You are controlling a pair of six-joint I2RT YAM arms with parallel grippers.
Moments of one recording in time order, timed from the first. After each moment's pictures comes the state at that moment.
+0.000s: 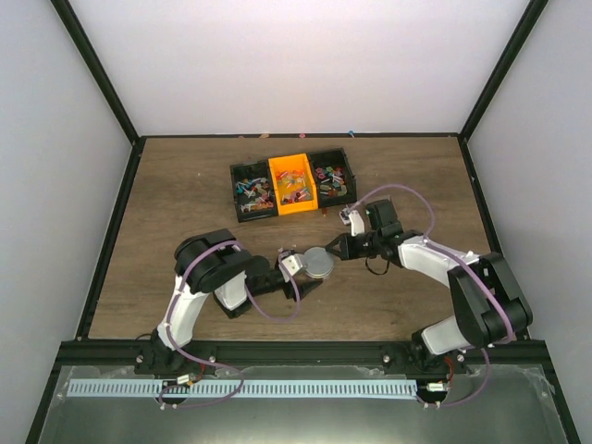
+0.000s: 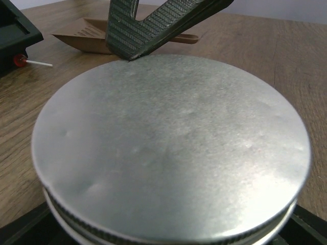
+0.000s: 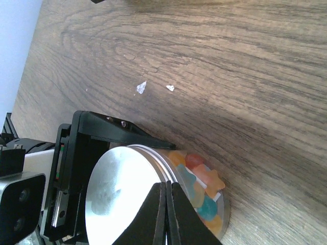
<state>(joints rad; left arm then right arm) -0.83 2.16 0.43 1.49 0.32 0.03 0.40 1.46 0.69 -0.12 -0.65 0.30</state>
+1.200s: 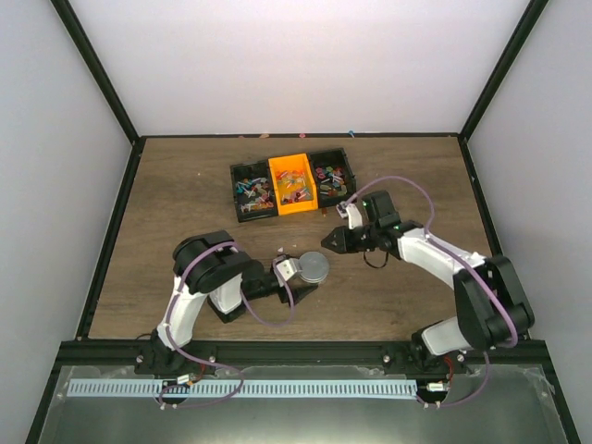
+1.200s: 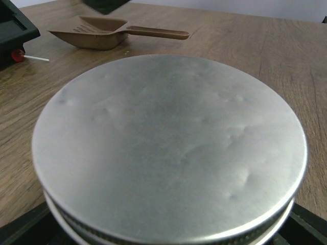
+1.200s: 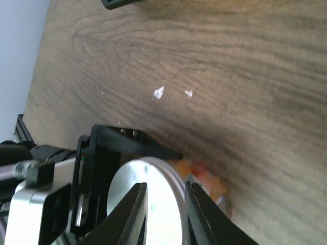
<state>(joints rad) -0.83 2.15 0.35 1.54 0.34 0.03 0.41 1.39 0.74 -0.24 -0.65 0.35</state>
